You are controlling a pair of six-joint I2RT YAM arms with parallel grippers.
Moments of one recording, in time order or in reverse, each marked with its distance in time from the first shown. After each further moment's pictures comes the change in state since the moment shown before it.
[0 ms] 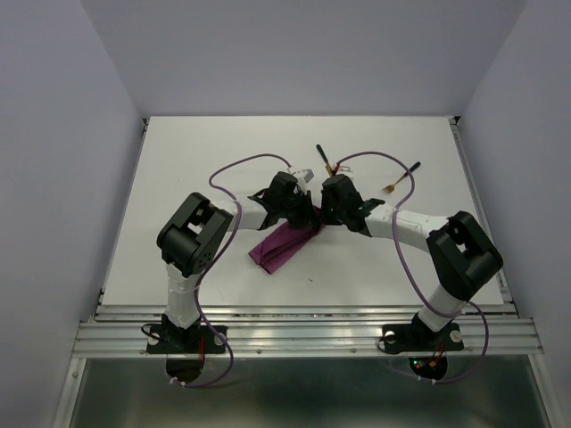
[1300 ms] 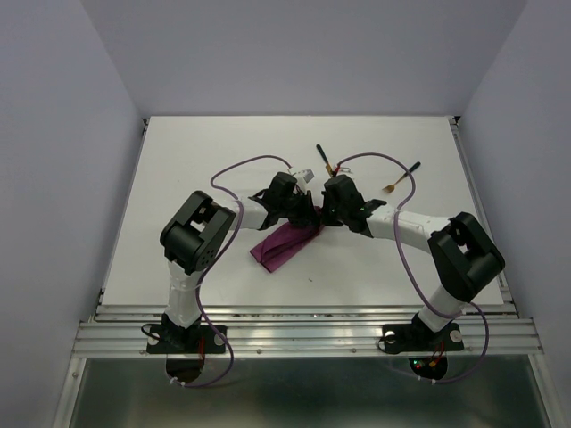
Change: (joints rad) left arm 0.007 0.033 0.002 0.047 0.050 -0.029; right arm -0.005 -0.012 -0.015 0.007 -0.084 0.006
